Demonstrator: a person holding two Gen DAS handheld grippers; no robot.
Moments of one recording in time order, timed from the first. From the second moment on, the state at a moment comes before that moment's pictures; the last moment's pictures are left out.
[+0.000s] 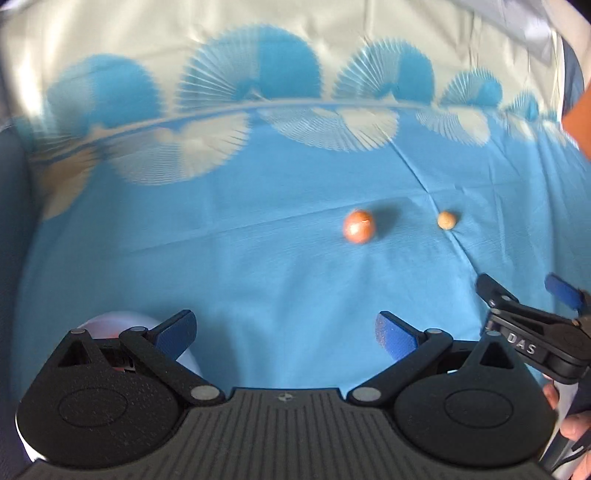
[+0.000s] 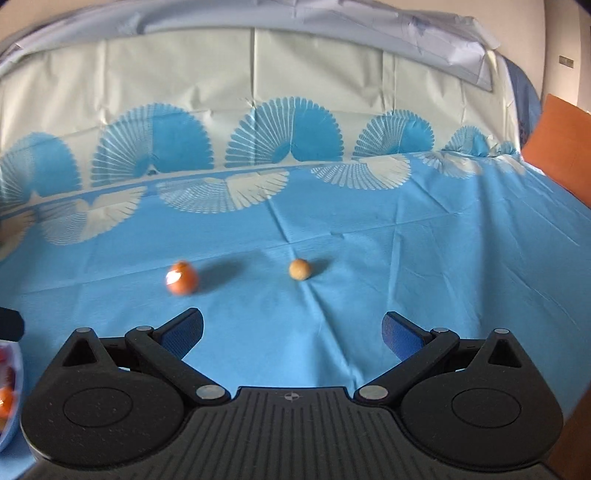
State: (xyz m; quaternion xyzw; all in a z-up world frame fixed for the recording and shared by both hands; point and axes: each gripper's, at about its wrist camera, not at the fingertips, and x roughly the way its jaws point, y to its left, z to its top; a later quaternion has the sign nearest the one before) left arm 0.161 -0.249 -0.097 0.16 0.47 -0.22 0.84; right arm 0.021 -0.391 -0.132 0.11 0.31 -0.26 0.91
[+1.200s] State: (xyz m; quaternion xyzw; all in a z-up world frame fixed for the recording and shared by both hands) left arm 0.165 -0.295 -0.099 0.16 0.45 -0.26 0.84; right arm 0.038 -0.432 -0.149 0.17 0.30 -0.23 0.91
